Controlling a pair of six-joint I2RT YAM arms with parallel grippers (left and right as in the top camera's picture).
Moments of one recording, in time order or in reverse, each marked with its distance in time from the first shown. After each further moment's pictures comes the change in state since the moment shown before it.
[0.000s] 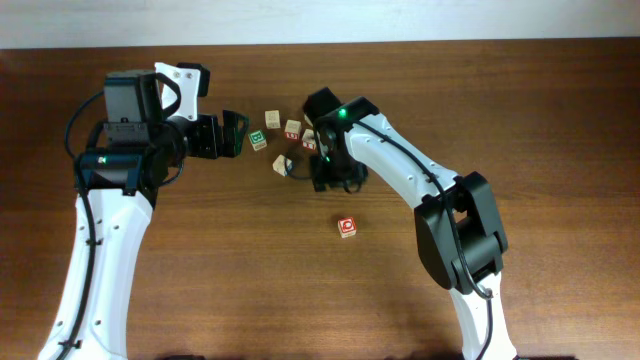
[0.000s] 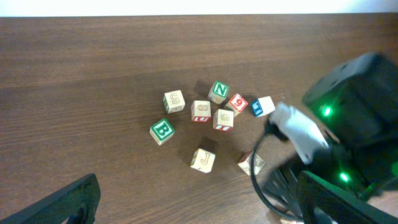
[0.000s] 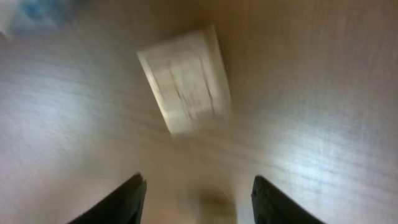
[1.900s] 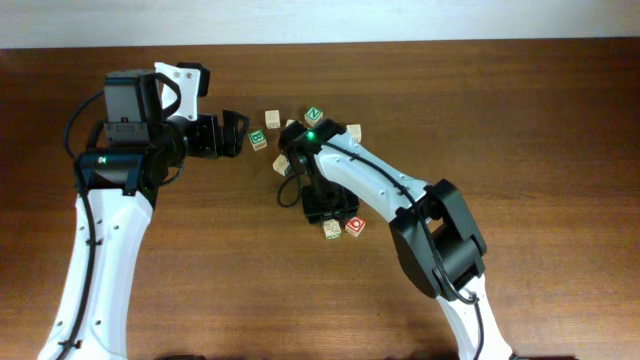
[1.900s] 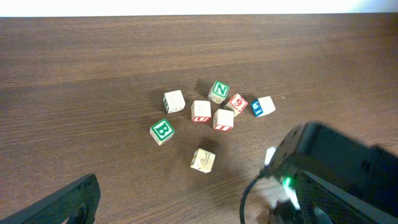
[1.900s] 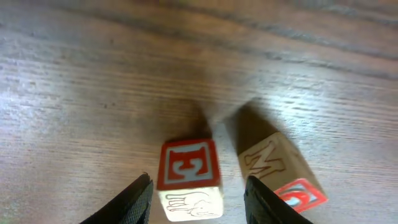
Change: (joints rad) left arm 0.000 0.000 0.000 0.000 0.000 0.000; right arm 0.110 0.039 0.007 -0.245 0.071 0.204
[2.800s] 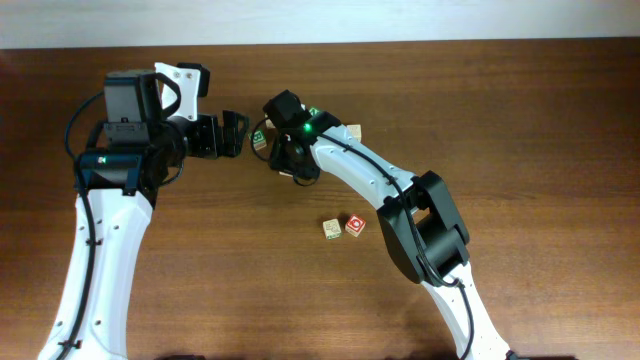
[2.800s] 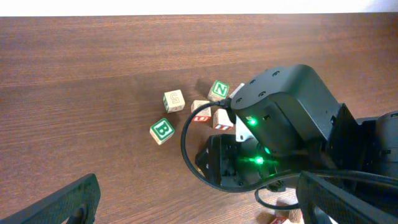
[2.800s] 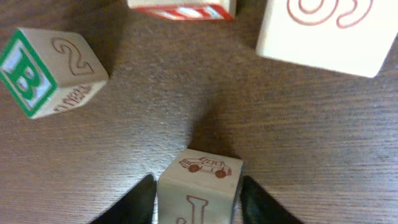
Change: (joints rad) left arm 0.000 0.000 0.001 -0.003 0.000 0.000; right arm -0.011 0.129 0.122 0.542 -0.043 0.358
